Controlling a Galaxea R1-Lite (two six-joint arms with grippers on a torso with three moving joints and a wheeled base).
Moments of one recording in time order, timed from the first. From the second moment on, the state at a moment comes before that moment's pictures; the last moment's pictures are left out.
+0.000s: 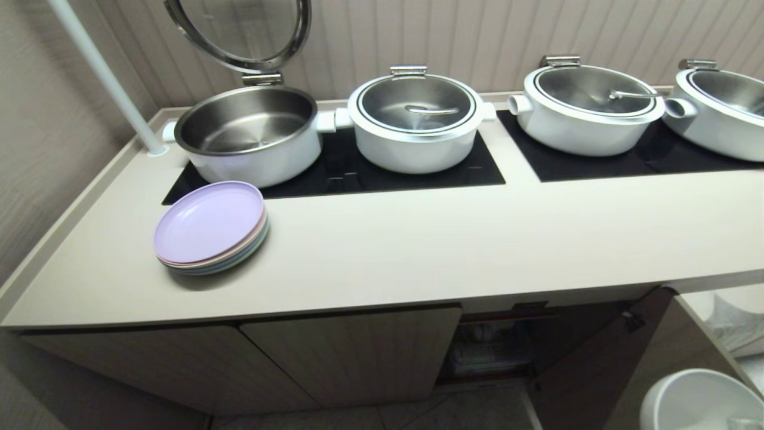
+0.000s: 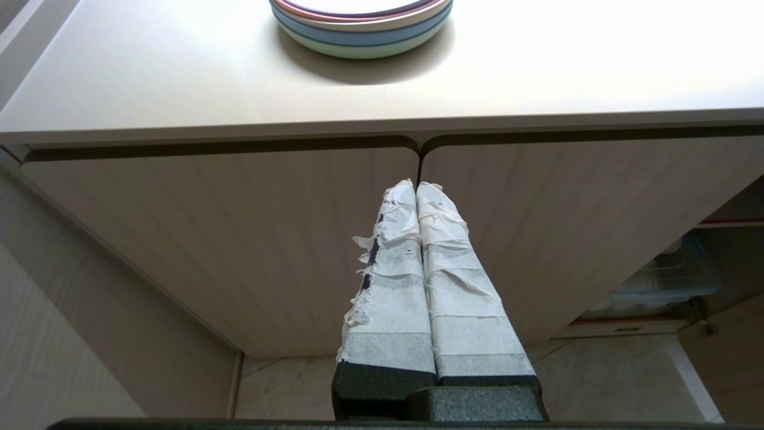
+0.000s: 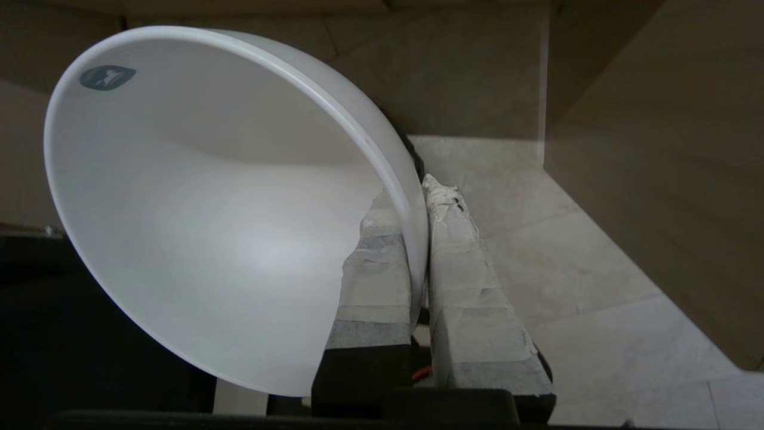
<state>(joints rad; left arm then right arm) 0.00 0.00 0.00 0.00 0.01 -0.03 0.09 0.90 -0.67 0.60 0.14 0.05</state>
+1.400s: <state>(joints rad) 0.00 0.00 0.00 0.00 0.02 -0.03 0.02 0.84 -0.52 0.77 0.21 0.06</state>
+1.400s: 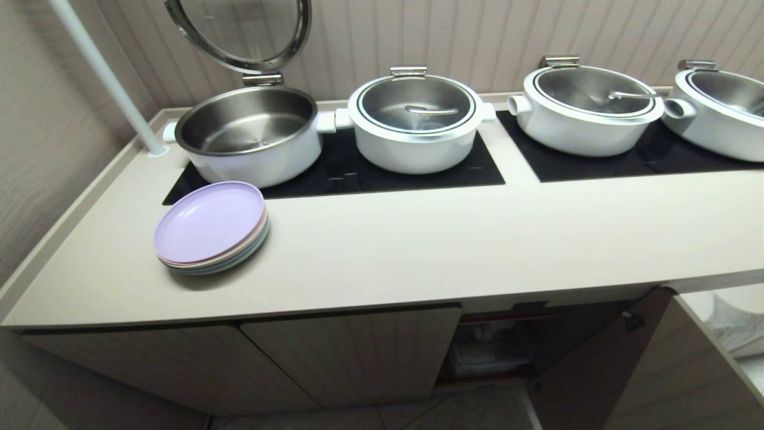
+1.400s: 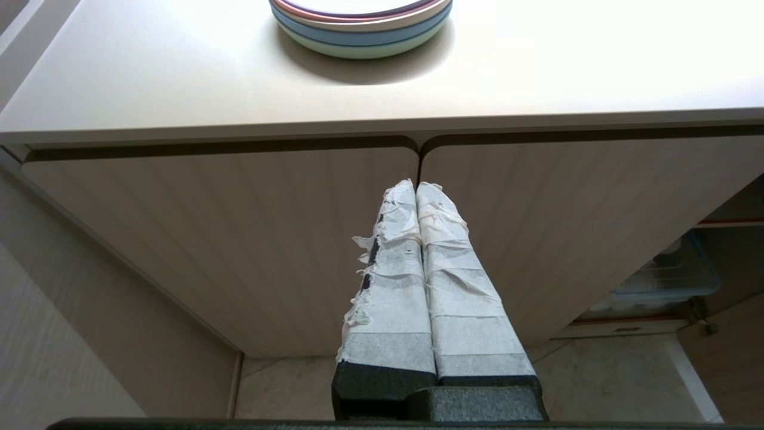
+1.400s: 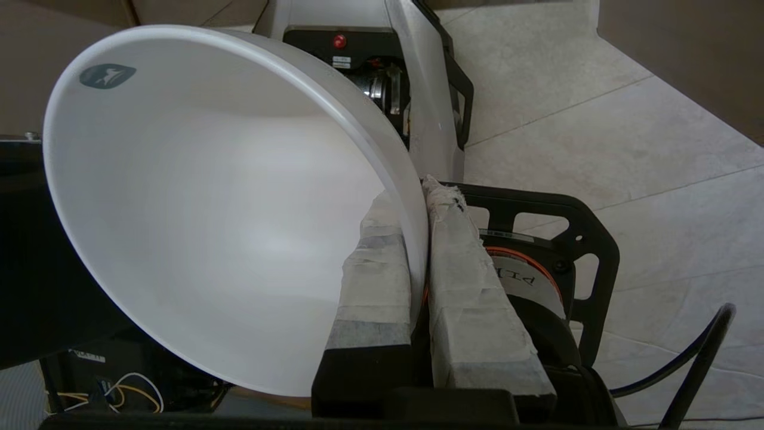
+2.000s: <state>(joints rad) 0.00 0.00 0.00 0.00 0.02 -0.03 0.03 0.83 -0.53 0.78 0.21 0.06</state>
